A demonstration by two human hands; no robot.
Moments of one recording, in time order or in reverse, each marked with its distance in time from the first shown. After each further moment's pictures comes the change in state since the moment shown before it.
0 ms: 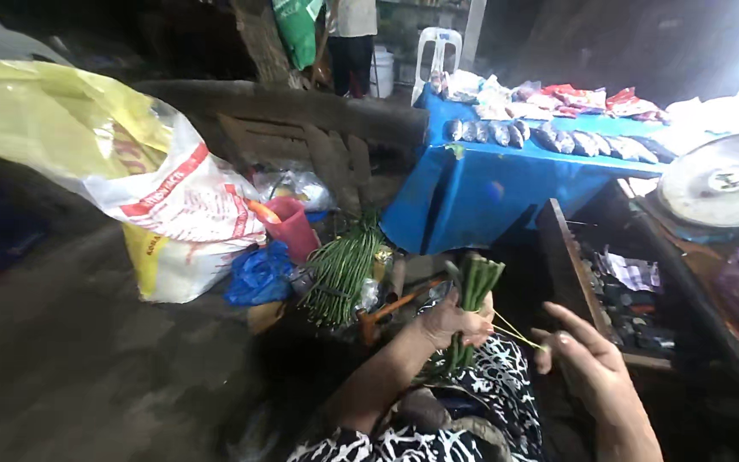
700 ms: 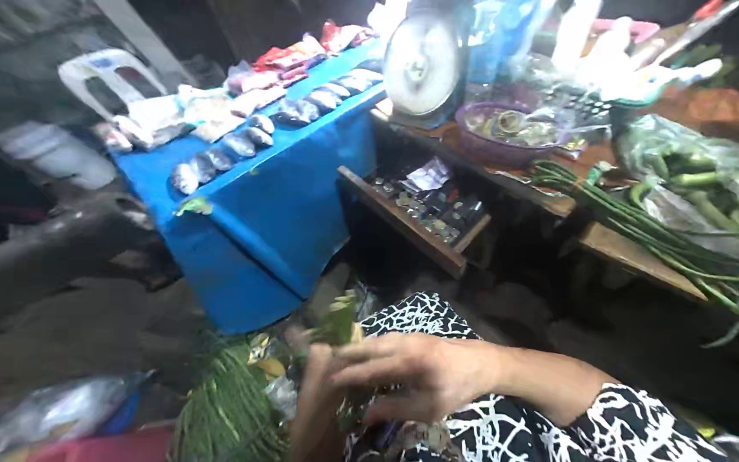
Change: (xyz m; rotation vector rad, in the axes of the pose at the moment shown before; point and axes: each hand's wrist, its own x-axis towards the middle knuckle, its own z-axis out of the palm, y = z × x) left_hand 0.002 0.003 0.029 0.908 0.398 -0.260; right_hand -0.011 -0.034 0.049 -0.313 -0.088 -0.353
